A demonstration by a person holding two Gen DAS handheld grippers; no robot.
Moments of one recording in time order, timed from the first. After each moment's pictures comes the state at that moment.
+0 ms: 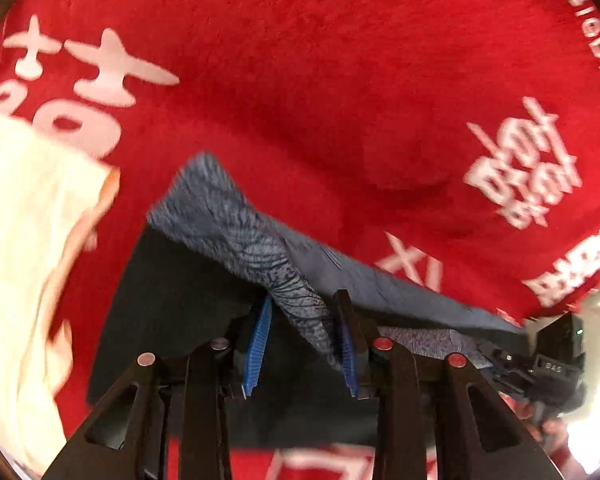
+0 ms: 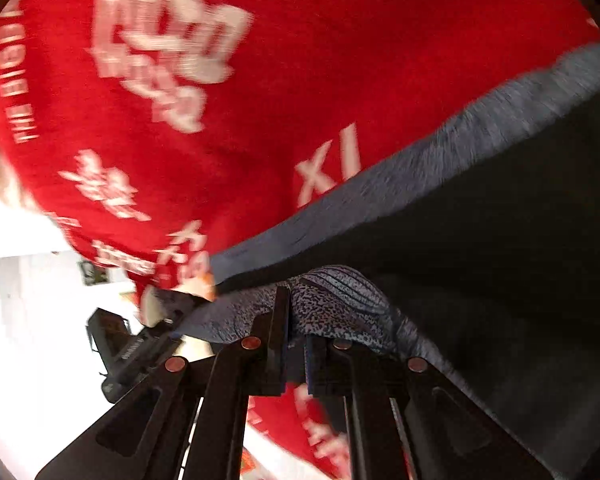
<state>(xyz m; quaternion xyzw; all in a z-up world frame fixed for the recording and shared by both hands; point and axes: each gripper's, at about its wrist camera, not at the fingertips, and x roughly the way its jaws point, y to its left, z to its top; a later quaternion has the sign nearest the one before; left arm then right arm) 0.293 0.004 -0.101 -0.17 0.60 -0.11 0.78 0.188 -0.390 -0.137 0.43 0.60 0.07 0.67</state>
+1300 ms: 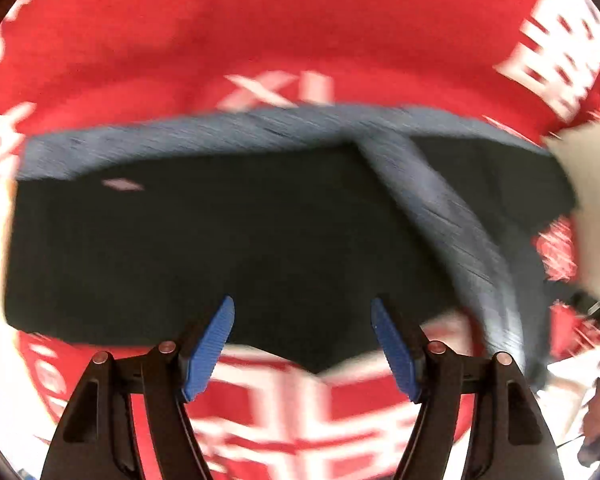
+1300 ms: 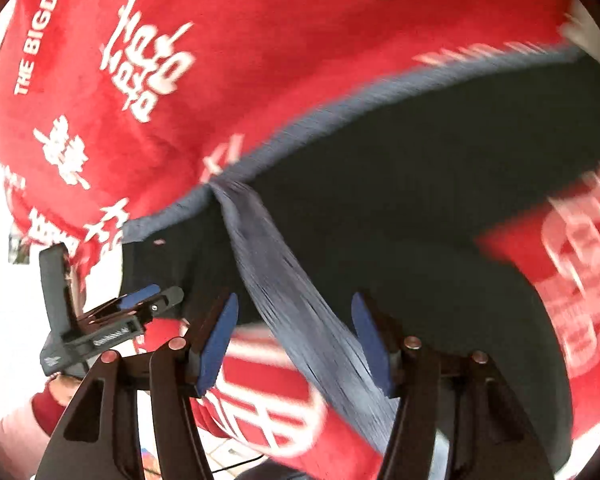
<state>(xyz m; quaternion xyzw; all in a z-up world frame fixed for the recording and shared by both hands) 0.162 -0.205 -0.092 0.05 0.68 -0.22 0.70 0.042 -0.441 -0.060 0.30 0.61 -0.04 0.73</state>
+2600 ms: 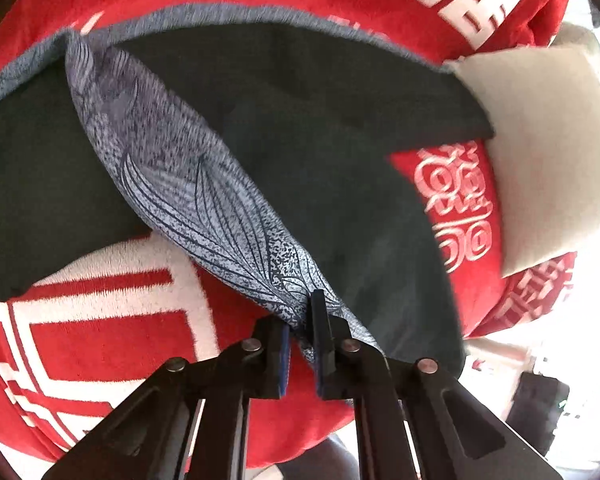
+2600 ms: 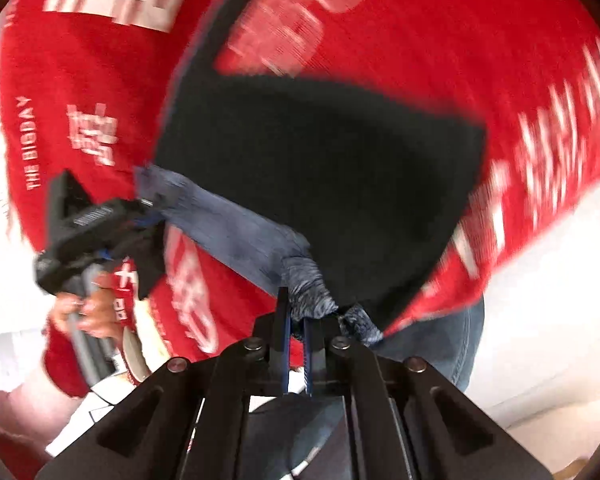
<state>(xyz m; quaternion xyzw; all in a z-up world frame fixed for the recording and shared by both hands) 0.065 -0.338 -0.108 -0.01 0.71 -0.31 0.63 -0.224 -0.529 -0.066 0.50 0.53 -0.09 0.68</state>
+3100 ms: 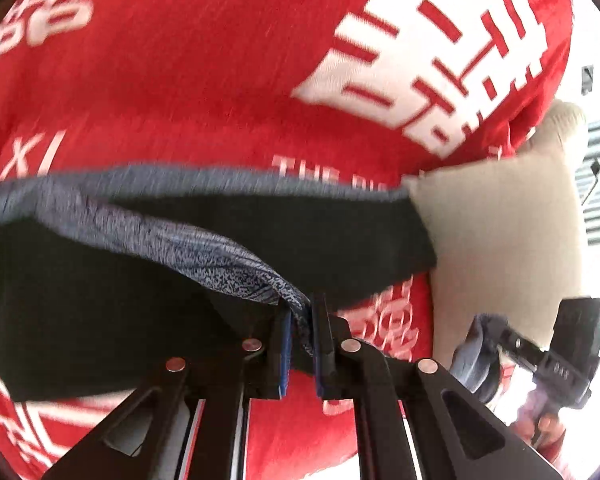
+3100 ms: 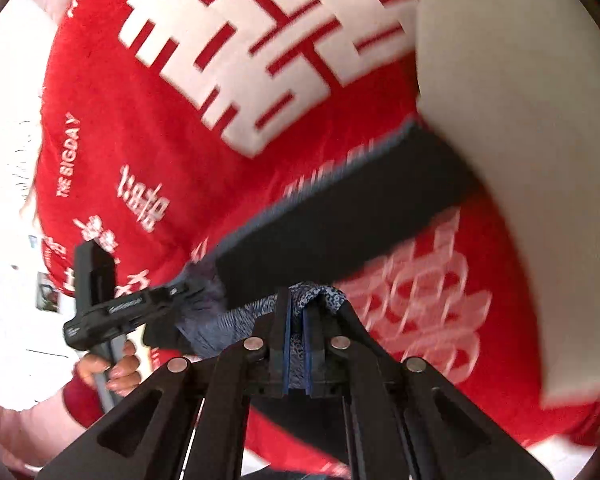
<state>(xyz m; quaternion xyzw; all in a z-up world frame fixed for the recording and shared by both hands) 0.171 -0.408 -0.048 -0.10 0.65 -0.31 0.68 -0.018 -0.686 0.048 0.34 0.52 -0.04 0.78</state>
